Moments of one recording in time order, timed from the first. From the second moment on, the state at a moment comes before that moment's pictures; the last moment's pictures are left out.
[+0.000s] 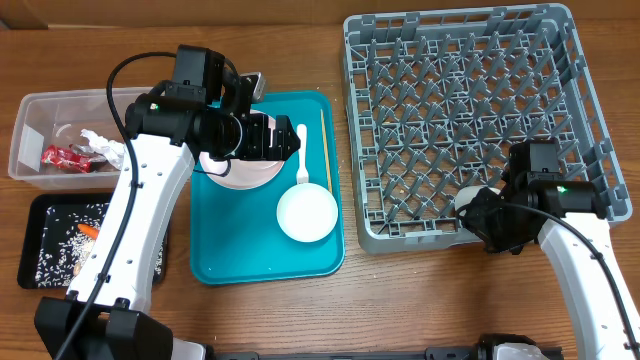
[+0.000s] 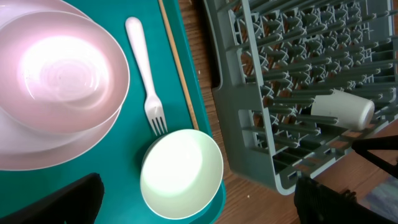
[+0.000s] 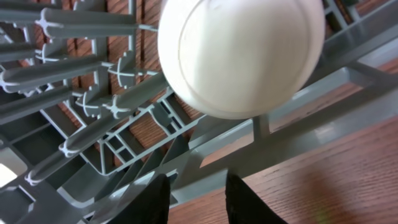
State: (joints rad) left arm -0.17 1.61 1.52 -1.06 0.46 -0.16; right arm -0.05 1.29 0.95 -1.10 -0.17 0.54
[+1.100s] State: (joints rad) left arm -0.17 1.61 1.52 -1.06 0.46 -0.16; right arm -0.05 1.29 0.91 -1.07 -0.25 0.62
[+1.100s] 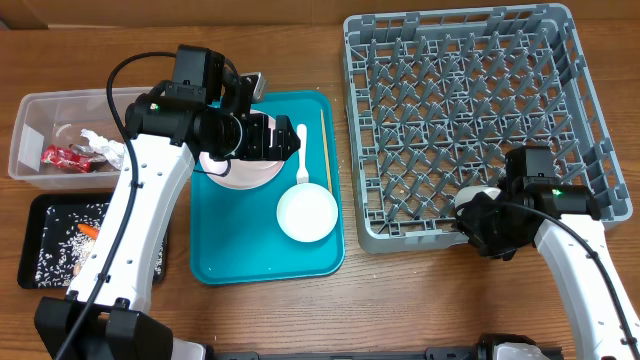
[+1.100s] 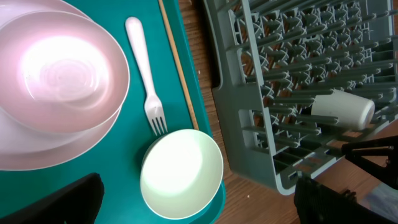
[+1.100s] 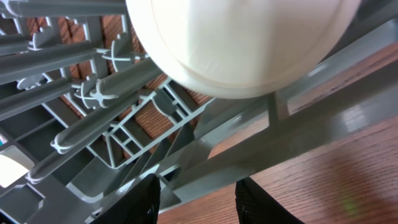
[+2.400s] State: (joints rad) left arm -0.17 1.61 1.52 -1.06 0.46 -0.16; right arm 0.06 1.29 1.04 -1.18 -0.33 0.54
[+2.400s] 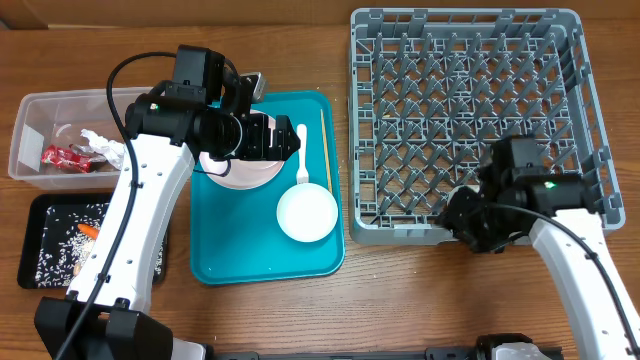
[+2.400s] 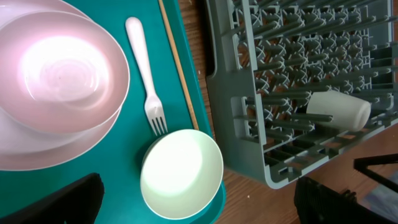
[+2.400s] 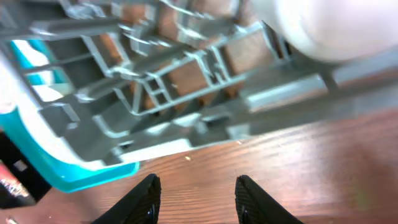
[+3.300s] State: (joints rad) left arm -0.17 1.61 1.52 -1.06 0.46 -0.16; right arm 0.20 1.35 0.97 -0.88 -0.34 0.39
